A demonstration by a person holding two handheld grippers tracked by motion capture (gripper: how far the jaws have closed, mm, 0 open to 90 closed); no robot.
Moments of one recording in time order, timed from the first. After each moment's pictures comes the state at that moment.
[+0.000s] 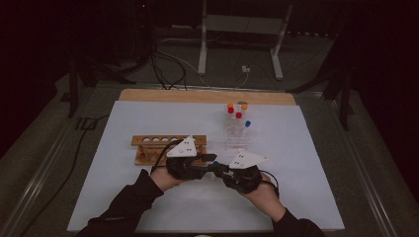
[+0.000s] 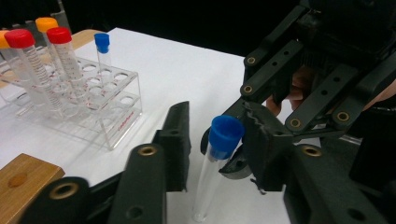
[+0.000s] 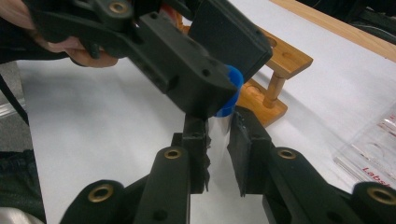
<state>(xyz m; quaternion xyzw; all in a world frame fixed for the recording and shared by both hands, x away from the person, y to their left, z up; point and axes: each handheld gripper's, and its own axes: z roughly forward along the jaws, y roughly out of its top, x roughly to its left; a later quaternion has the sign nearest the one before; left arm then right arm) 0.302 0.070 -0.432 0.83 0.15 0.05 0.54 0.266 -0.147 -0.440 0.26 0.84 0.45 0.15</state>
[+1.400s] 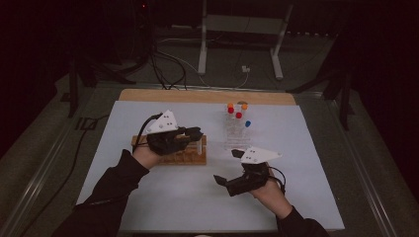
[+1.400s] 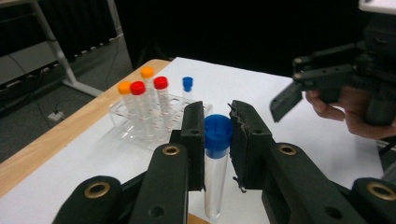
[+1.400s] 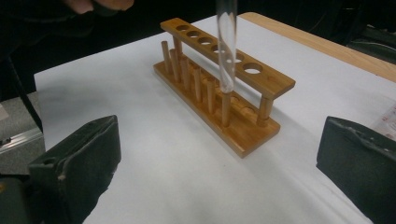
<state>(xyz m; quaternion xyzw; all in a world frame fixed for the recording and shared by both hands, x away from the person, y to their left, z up) 0.335 0.113 -0.376 0.81 0.17 0.15 0.54 0.271 -0.166 -0.431 0.26 0.81 0.50 0.13</state>
